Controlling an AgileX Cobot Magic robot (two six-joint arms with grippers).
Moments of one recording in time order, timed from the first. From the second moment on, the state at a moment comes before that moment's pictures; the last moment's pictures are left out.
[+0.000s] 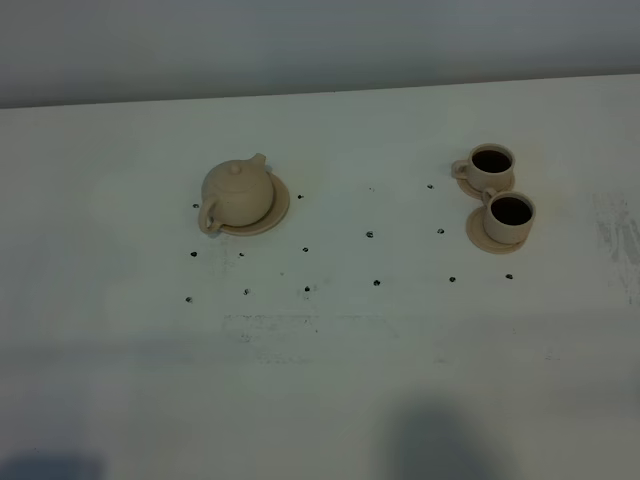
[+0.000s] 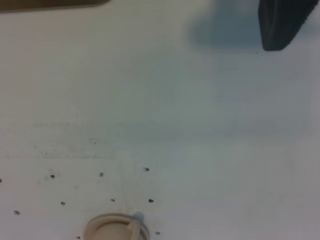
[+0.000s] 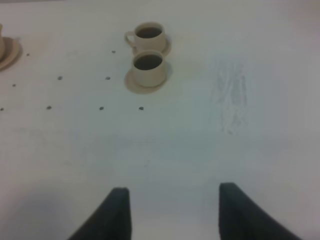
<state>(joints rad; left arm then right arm) 0.05 0.00 -0.46 -0.07 1.07 0.08 0.04 -0.01 -0.52 0.08 1.12 -0.02</state>
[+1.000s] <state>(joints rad) 0.05 0.00 -0.46 -0.07 1.07 0.08 0.04 -0.01 -0.52 0.04 1.12 -0.06</state>
